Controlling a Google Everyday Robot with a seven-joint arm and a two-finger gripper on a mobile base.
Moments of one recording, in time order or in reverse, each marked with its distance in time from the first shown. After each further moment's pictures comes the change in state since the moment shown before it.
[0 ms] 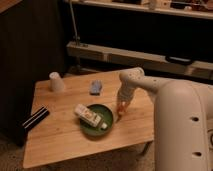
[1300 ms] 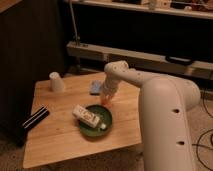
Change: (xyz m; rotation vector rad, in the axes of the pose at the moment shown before) arm -0.033 0.116 -0.007 -0.099 -0.025 -0.208
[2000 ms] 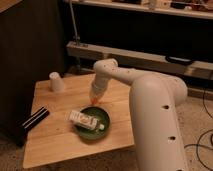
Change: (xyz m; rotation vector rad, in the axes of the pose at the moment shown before) arm -0.009 0.064 0.008 -0.037 0.012 -0.134
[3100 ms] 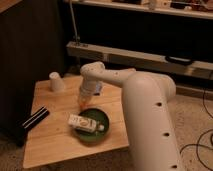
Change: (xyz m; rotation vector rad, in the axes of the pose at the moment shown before) arm 0.005 0.071 0.019 -0.044 0.018 -0.156
